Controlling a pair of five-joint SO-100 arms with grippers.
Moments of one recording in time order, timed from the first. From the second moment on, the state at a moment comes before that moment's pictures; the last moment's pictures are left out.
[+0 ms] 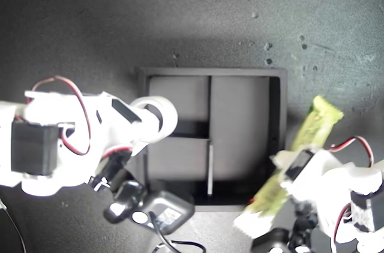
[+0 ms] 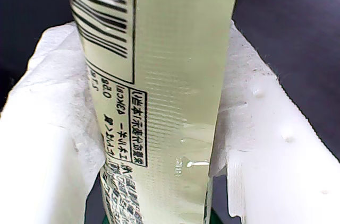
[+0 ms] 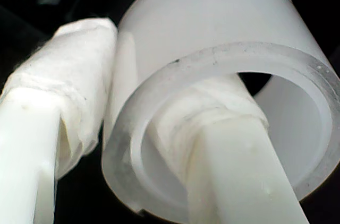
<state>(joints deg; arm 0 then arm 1) 6.6 89.6 82.2 68.2 -65.1 -13.4 48.4 19.1 95.5 56.4</state>
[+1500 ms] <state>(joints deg) 1.6 37.5 12.5 104.0 -63.6 -14.7 47.9 26.6 76.9 56.4</state>
